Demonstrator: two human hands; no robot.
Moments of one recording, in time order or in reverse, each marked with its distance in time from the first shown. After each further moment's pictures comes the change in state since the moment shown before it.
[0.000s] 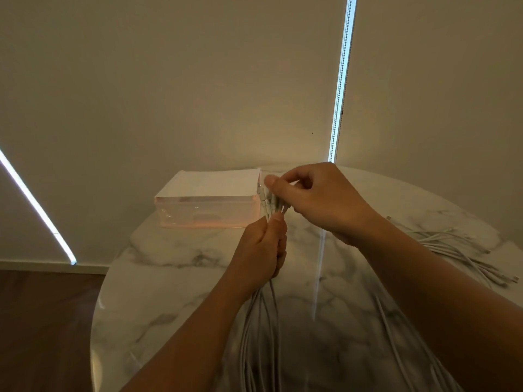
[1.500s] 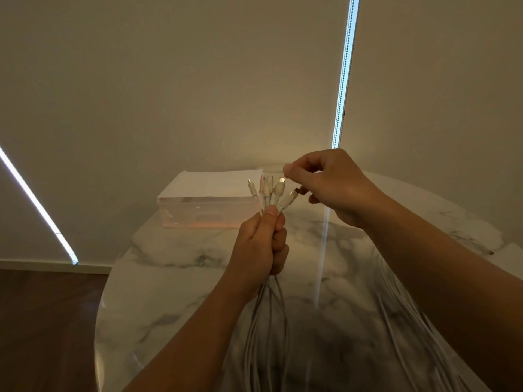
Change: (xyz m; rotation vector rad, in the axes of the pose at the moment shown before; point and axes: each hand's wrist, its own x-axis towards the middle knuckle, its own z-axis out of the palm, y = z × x) left_hand -0.001 0.004 -0.005 -0.333 0.013 -0.025; right_hand 0.017 -0.001 -0.013 0.193 -0.002 0.094
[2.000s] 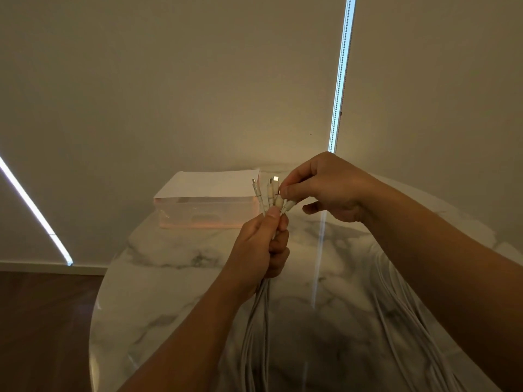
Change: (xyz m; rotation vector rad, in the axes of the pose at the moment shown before) left_hand 0.000 0.001 -0.001 -0.004 -0.100 -0.056; right_hand 0.003 -0.007 -0.009 0.017 -0.256 0.130
